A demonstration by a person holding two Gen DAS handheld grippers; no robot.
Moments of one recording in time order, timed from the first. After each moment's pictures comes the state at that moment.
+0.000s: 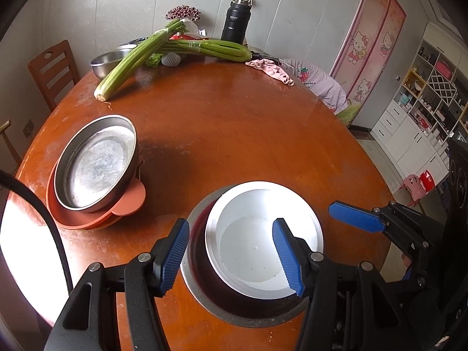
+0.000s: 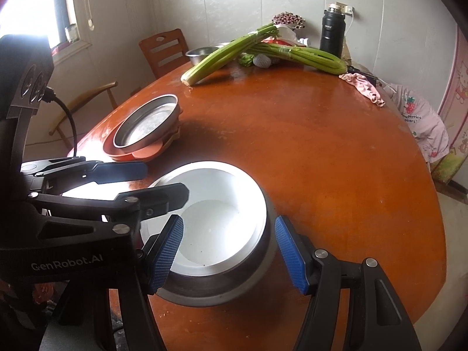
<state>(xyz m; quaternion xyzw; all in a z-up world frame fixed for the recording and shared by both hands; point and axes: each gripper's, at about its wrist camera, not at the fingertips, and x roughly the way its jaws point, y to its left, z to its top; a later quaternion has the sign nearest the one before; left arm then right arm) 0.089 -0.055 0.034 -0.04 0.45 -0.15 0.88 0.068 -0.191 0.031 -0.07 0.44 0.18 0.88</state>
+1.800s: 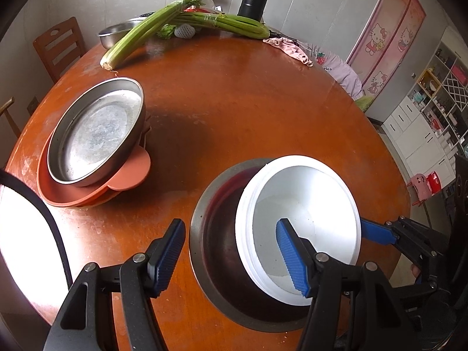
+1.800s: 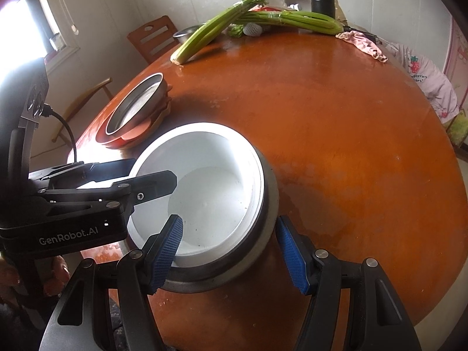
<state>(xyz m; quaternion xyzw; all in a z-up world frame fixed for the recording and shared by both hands) 0.100 -0.050 -0.001 -0.05 0.51 -0.13 0.85 0.077 -0.208 0.002 -0.01 0.50 0.19 0.84</state>
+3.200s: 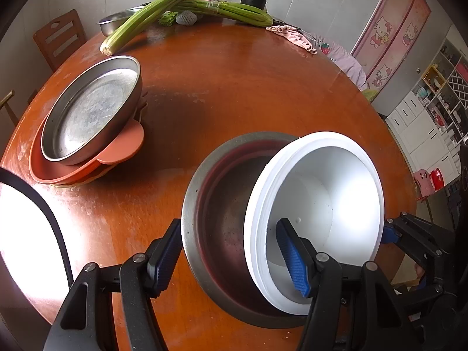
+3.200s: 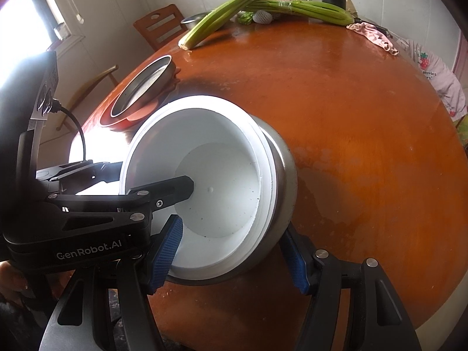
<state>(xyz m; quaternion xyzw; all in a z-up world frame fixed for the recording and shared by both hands) 0.100 -0.055 -0.021 -0.05 0.53 -0.12 0.84 0.074 -0.202 -0.011 -0.01 0.52 0.21 0.83</state>
